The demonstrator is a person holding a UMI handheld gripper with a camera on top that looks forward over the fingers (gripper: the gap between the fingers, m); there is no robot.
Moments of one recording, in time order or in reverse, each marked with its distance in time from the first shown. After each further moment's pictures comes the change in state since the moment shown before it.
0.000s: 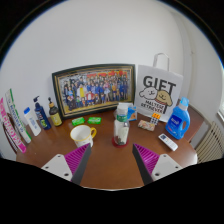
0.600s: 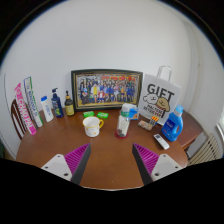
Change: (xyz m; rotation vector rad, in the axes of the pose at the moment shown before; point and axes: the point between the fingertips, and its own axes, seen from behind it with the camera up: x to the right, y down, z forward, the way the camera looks) arm -0.001 0.023 -0.110 0.016 -0.072 -0.136
